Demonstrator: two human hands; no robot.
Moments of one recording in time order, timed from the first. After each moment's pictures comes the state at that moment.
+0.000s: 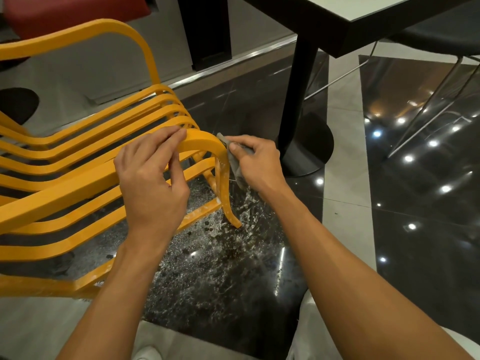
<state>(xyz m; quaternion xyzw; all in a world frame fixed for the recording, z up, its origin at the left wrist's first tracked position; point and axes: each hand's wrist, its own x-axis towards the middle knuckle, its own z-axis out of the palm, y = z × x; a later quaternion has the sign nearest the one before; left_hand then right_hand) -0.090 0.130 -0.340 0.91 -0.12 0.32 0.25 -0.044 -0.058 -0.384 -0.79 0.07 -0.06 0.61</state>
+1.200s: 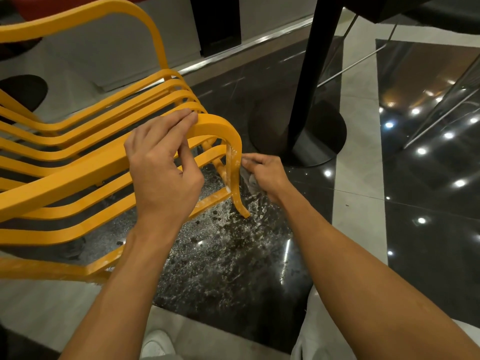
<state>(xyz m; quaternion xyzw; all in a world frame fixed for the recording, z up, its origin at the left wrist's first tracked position) -0.091 0.132 -0.341 0.90 -0.12 0.31 0.27 -0.030 -0.060 -0.476 -0.70 0.16 0.10 0.68</state>
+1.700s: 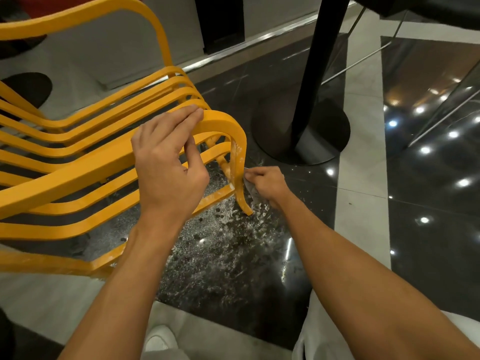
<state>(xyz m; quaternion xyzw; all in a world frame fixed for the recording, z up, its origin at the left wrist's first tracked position) -0.092 0.135 -0.339 0.90 -0.13 0.31 0.27 -0.037 -0.051 -0.508 -0.76 0.20 0.14 0.61</state>
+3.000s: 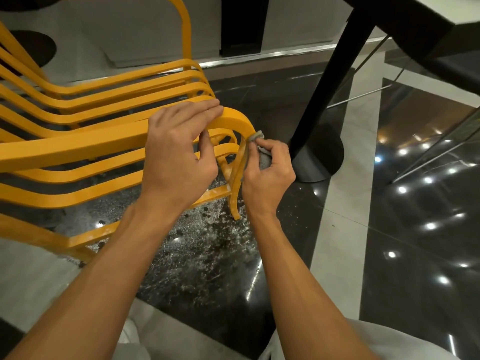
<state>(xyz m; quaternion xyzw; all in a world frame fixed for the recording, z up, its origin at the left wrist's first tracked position) -0.093 0.143 -0.334 0.91 -0.13 0.28 0.28 -0.076 -0.001 -0.415 -0.76 0.07 -0.39 0.52</state>
